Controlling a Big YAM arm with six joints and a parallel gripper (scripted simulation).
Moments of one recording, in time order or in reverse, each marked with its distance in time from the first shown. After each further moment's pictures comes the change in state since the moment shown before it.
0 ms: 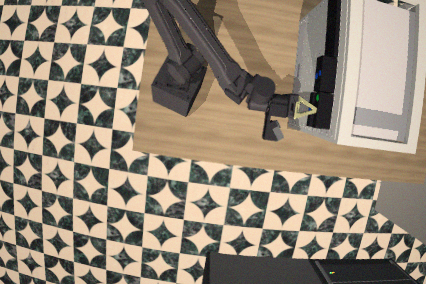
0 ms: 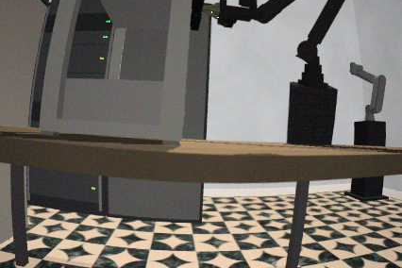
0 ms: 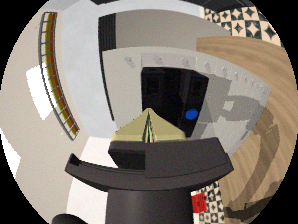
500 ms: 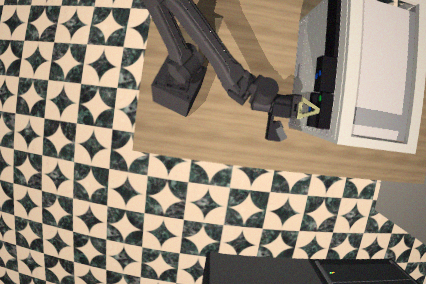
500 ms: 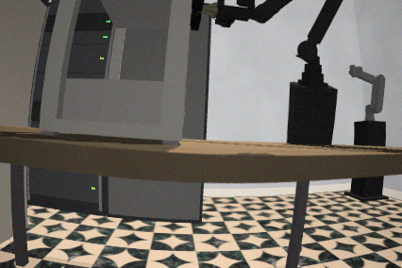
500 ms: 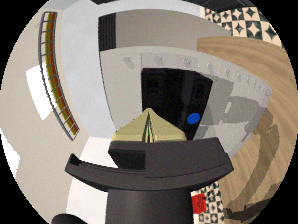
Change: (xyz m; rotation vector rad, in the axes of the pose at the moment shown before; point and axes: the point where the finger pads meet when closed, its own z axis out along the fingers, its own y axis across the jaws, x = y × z) arm 0.000 0.000 0.009 -0.002 0.000 -0.002
